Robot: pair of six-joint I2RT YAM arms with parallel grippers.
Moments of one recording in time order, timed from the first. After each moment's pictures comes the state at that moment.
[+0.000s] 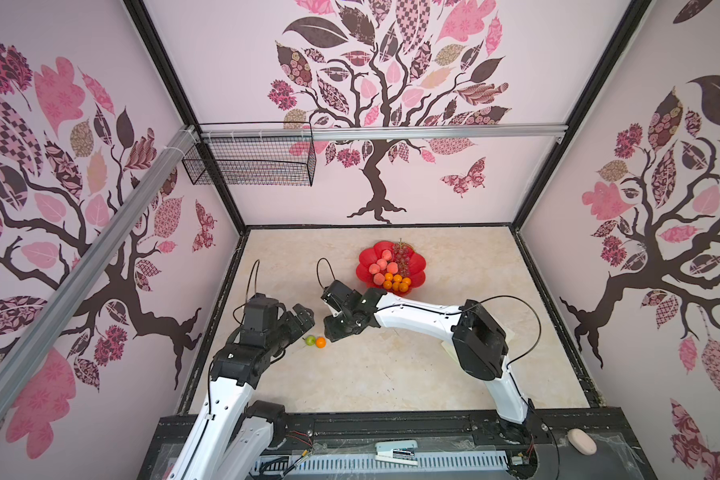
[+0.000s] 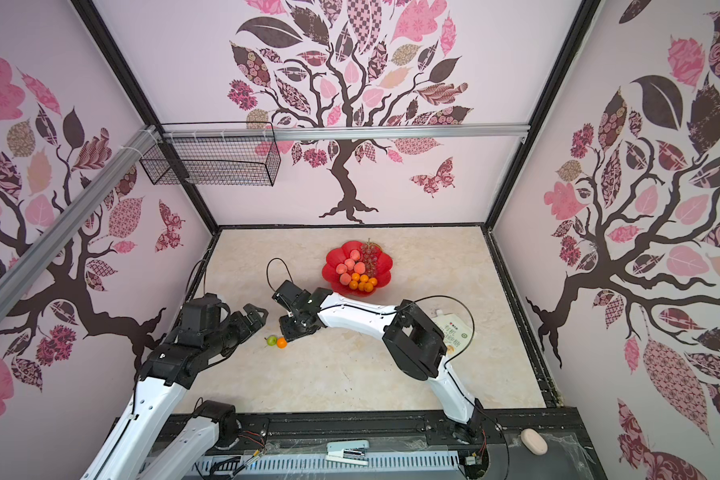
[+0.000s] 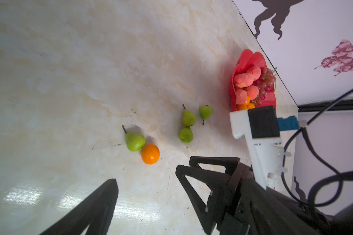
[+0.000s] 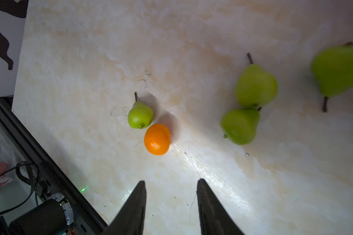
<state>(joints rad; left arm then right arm) -0.15 0.72 0.72 -0.80 0.11 -0.81 1.05 2.16 1.77 -0.64 -0.14 0.60</state>
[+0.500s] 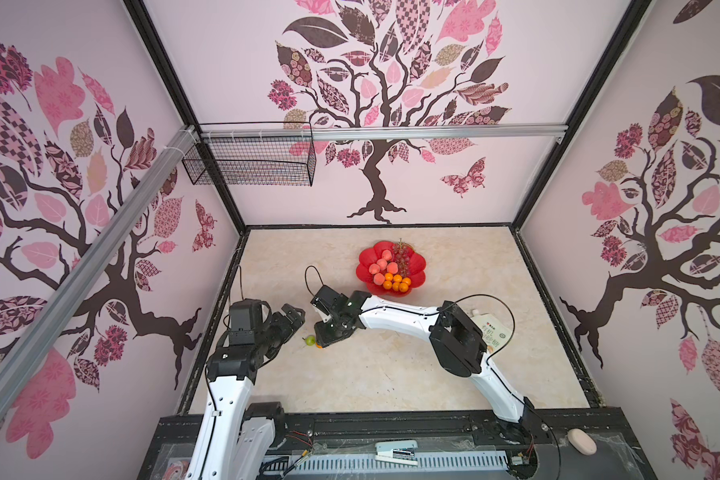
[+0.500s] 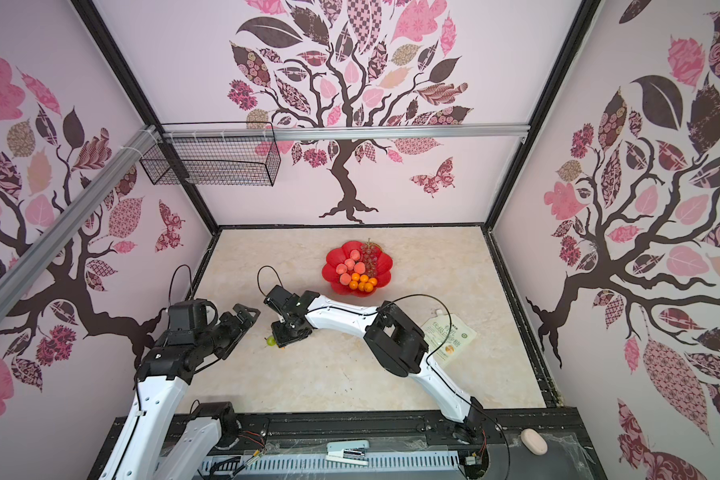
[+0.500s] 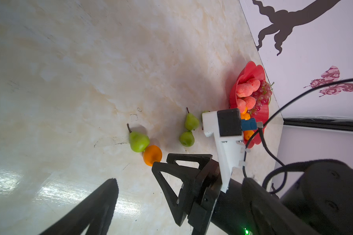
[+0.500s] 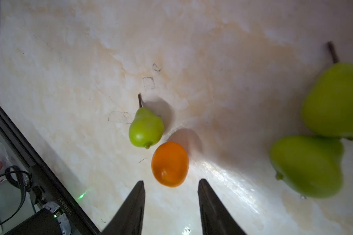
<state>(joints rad) 0.03 0.72 0.68 -0.79 0.29 -0.79 1.06 2.32 1.92 -0.69 -0.21 0.59</state>
